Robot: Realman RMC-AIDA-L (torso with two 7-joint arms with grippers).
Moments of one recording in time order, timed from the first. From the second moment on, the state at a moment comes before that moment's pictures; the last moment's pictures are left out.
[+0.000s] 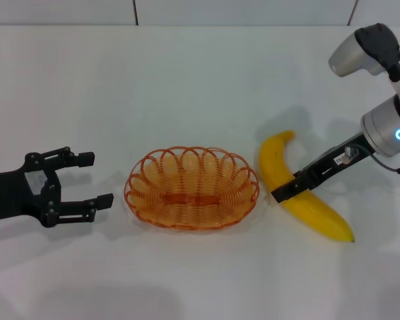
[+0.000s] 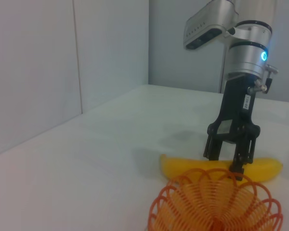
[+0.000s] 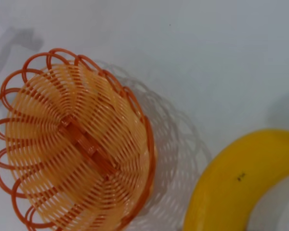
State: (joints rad) left arm -0.36 -1.99 0.86 0.68 1.86 1.57 -1.12; right arm 0.78 2.03 -0.96 -0.65 -2.53 -1.44 2.22
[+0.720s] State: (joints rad) left arm -0.36 -1.99 0.86 0.68 1.86 1.58 -1.12; right arm 0.72 2.03 -0.92 -0.93 -2.53 -1.59 2.26
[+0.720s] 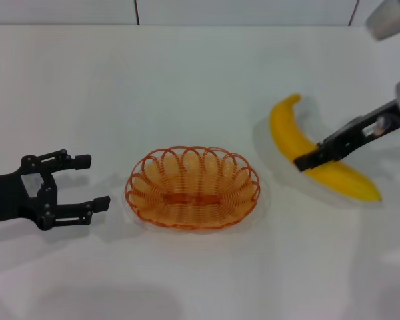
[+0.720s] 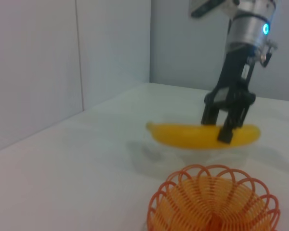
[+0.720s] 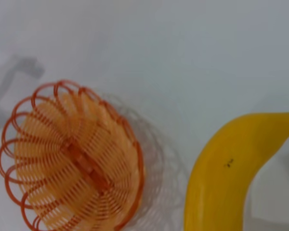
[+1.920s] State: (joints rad) left arm -0.35 -1.97 0.86 0.68 1.91 1.63 -1.12; right arm 0.66 2.05 -1.53 -1.19 -2.03 -1.42 1.95
